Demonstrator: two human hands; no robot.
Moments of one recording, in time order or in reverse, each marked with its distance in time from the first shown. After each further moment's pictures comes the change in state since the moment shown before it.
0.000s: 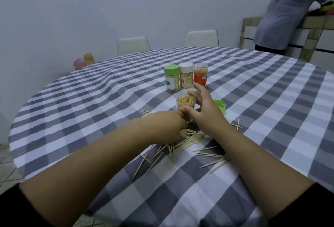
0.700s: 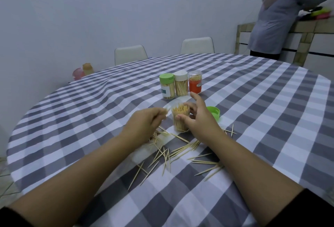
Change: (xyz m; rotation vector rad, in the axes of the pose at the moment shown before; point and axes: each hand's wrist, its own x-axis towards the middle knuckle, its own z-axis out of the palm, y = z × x) left_hand -0.014 -0.039 0.023 -0.519 0.691 -0.155; right_hand 0.001 0.004 0.000 0.012 0.008 0.071
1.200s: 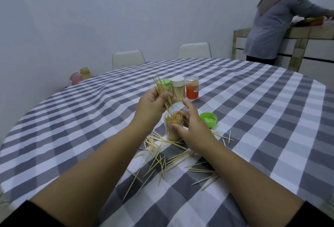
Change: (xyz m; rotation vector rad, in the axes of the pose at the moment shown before) left_hand 0.048 0.037 0.004 -0.904 0.169 -0.297; right_hand -0.007 -0.008 0.007 -0.010 -0.055 -0.046
